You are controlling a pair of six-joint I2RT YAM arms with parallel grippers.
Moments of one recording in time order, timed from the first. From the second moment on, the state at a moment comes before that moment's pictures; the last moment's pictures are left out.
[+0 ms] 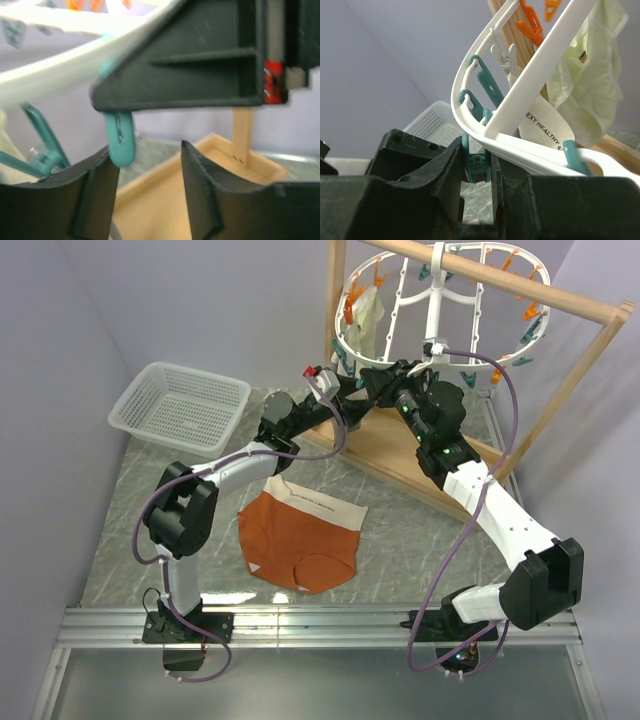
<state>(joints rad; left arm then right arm) -0.62 1.92 1.43 0.97 0.57 -0.09 0.40 1.35 1.21 0.31 -0.05 0.46</state>
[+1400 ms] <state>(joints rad) -0.35 1.80 1.09 -0.28 0.13 -0.16 0.39 1.35 1.19 0.32 -0.07 0.42</state>
